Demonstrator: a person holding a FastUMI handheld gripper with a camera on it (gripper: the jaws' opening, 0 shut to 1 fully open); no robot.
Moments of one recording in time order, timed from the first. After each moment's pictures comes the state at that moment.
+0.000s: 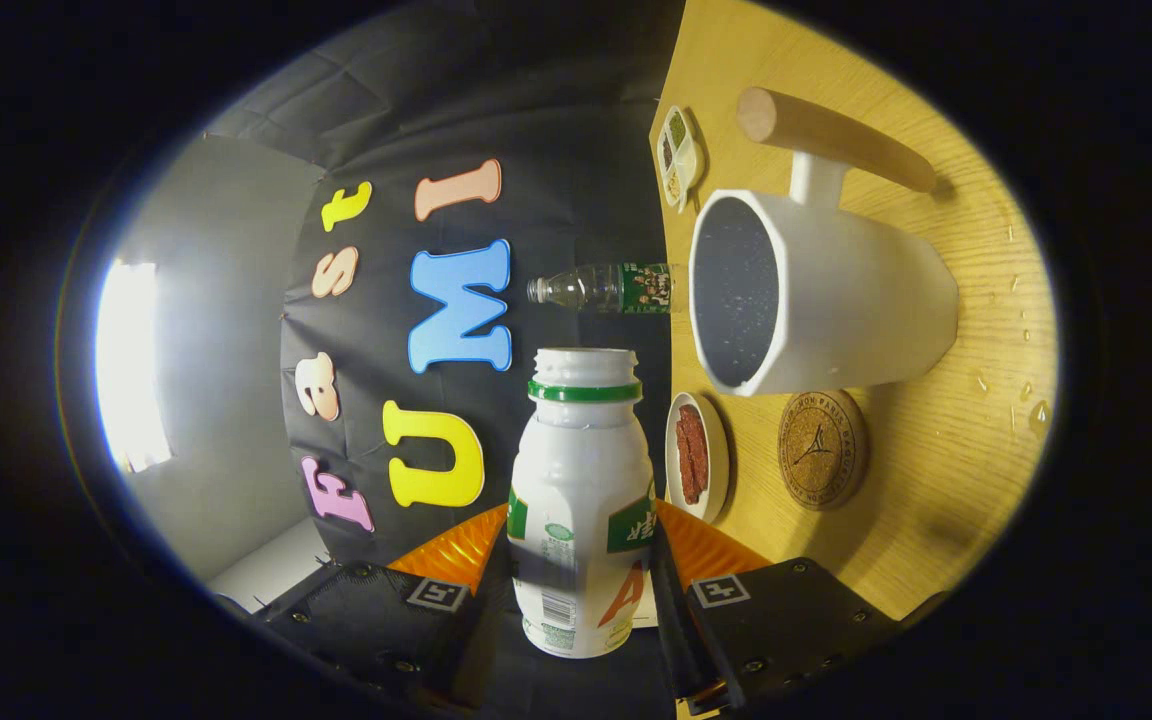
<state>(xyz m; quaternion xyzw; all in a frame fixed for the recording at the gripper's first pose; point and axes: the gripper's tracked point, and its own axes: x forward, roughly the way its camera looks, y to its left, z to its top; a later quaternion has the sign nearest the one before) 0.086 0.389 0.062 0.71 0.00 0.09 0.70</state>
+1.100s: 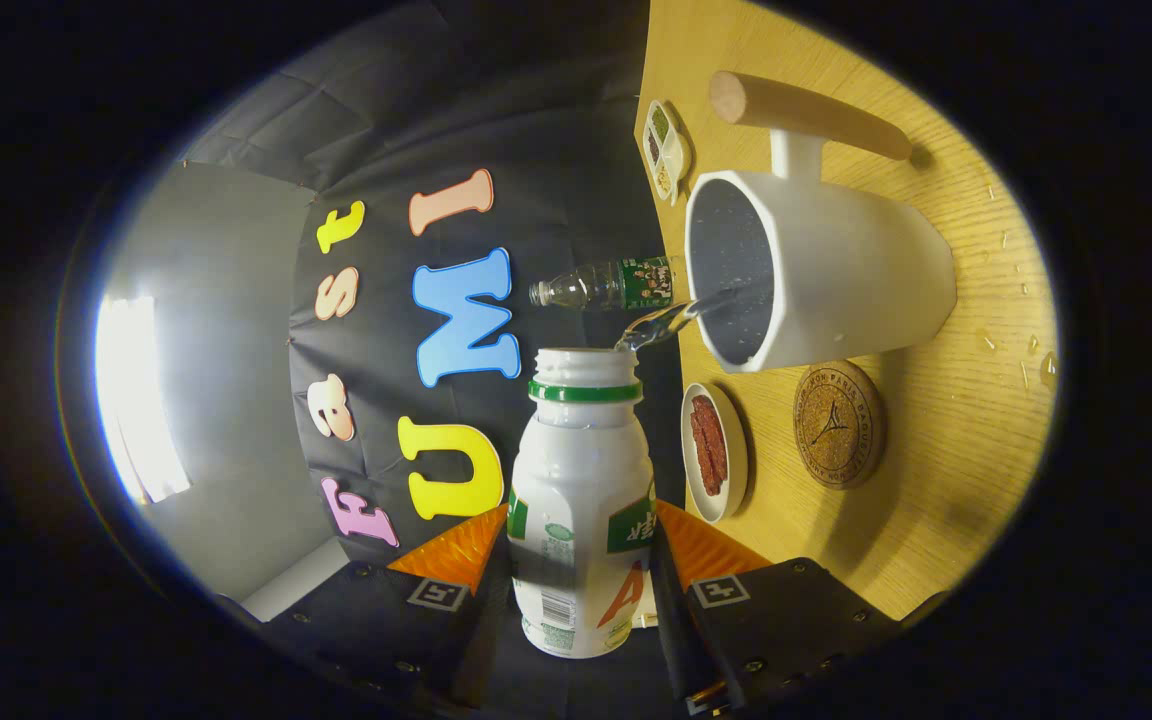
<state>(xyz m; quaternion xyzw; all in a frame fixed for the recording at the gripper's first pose) 0.085 0.393 0.070 0.74 -0.01 0.10 0.67</state>
